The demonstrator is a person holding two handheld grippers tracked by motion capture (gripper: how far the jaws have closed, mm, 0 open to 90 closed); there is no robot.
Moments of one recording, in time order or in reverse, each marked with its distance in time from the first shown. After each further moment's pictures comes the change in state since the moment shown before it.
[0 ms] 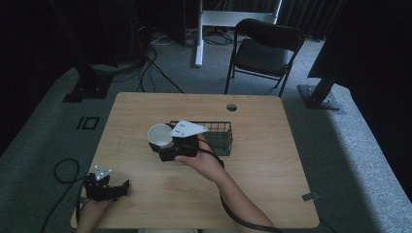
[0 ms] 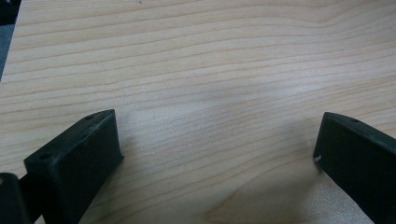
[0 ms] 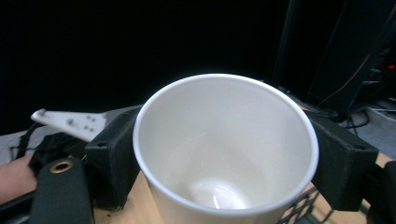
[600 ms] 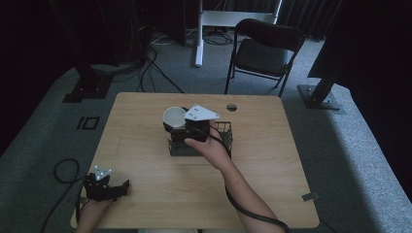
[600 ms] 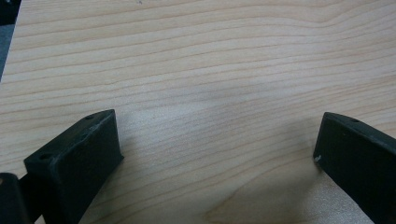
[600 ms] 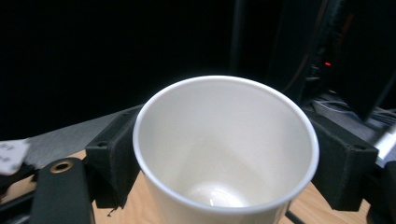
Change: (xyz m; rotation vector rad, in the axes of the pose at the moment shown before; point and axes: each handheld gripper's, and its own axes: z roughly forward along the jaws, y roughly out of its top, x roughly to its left) left arm 0.000 0.000 0.000 0.000 0.000 0.001; right arm -0.045 0.009 -0.009 -0.022 -0.175 0.047
